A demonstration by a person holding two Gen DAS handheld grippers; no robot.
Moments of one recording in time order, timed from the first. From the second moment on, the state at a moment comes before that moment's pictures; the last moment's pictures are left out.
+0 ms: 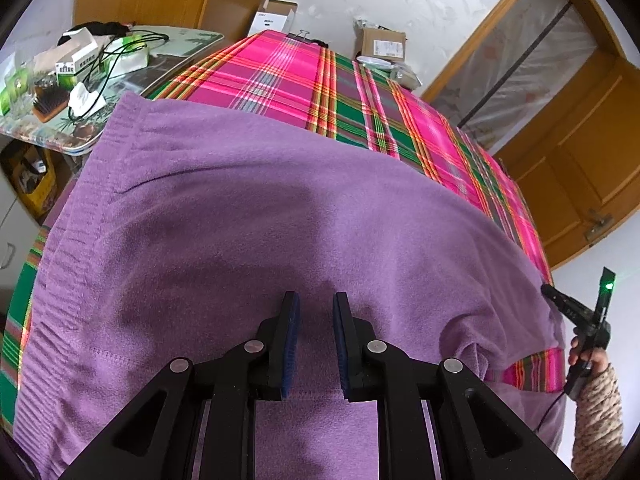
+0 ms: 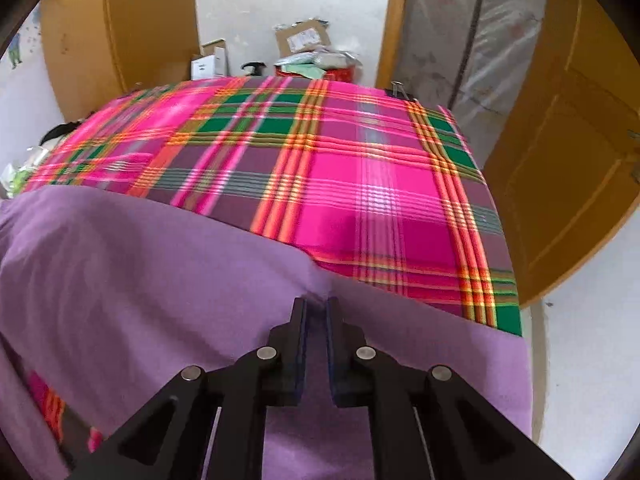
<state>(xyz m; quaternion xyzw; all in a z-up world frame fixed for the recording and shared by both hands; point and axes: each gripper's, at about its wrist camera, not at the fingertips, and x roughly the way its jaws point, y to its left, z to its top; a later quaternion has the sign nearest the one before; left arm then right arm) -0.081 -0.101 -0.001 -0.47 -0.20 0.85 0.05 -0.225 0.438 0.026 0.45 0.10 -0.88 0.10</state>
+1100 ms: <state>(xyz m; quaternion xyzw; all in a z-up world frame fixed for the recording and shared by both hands) -0.112 -0.160 0.038 -0.43 -0.14 0.89 0.01 -0.176 0.263 0.093 0.39 0.17 -0.87 0.23</state>
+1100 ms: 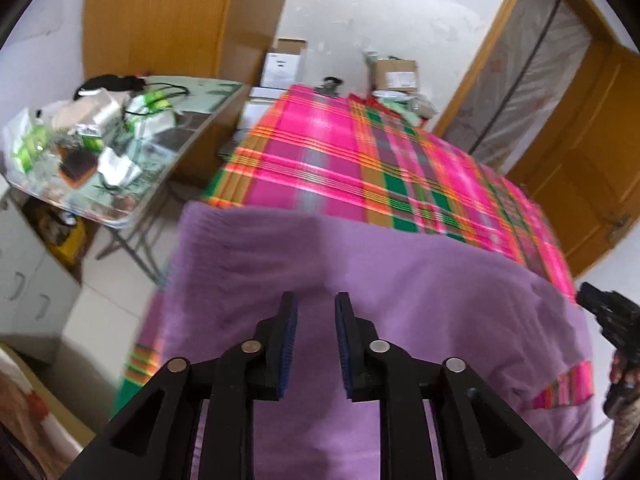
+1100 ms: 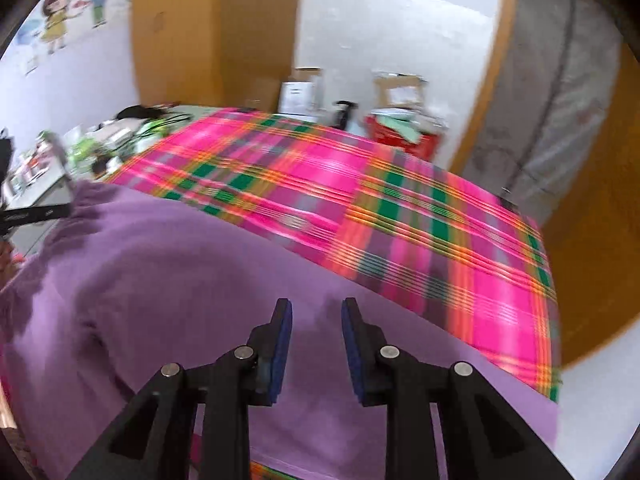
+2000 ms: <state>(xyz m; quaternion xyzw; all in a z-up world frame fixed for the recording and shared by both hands) -0.192 -0.174 0.004 -0.46 0.06 0.89 0.03 -0.232 0.104 0.040 0.44 0.23 -0.81 0.31</state>
